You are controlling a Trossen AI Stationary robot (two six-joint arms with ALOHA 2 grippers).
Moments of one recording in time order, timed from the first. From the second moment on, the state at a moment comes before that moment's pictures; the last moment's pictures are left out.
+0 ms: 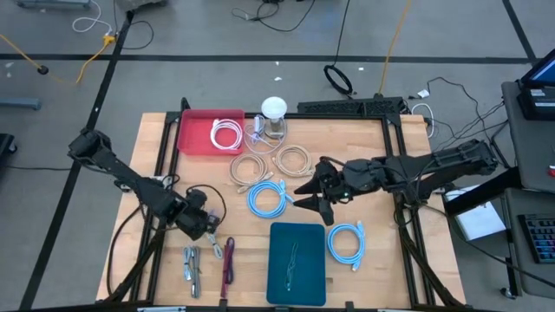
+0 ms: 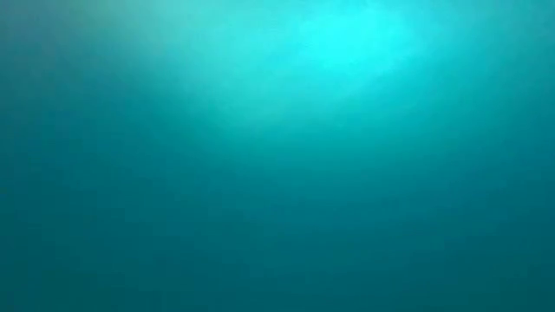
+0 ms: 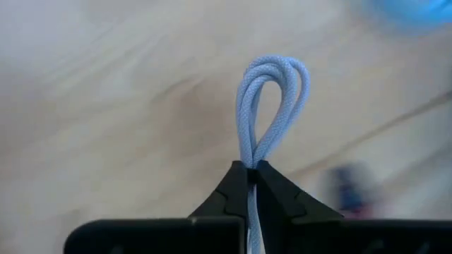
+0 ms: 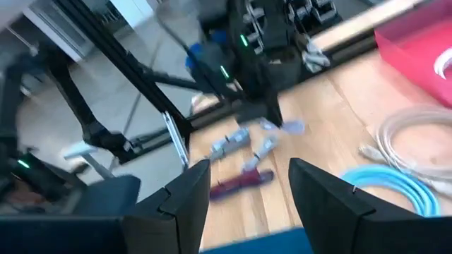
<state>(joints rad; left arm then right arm) -0.58 1.18 0.67 -0.81 -0.23 -1.77 0.24 1.31 1.25 -0.30 0.09 0.59</state>
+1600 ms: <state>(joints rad) -0.54 2.03 1.69 -0.62 -0.35 -1.73 0.67 1.31 1.23 -1.01 0.40 0.72</state>
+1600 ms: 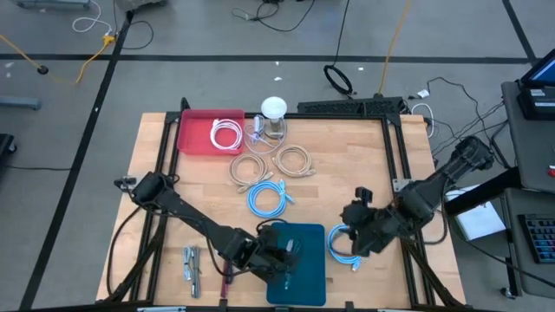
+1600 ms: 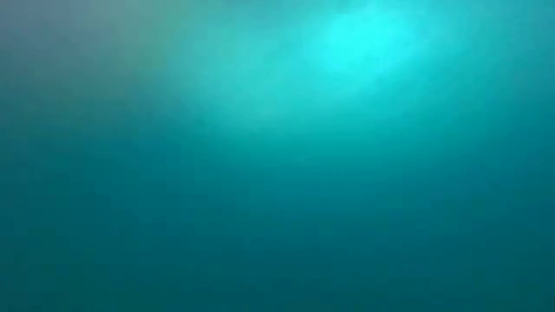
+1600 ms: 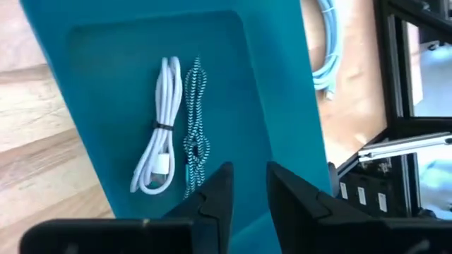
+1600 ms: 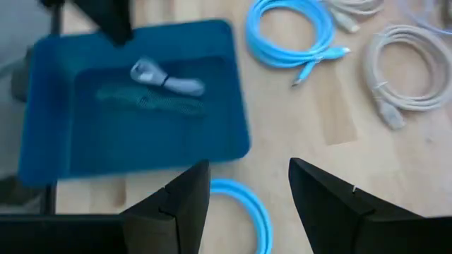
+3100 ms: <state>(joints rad) -0.57 2.01 1.69 -0.60 -0.43 -1.71 0.81 1.29 0.53 -0.01 0.02 0.78</state>
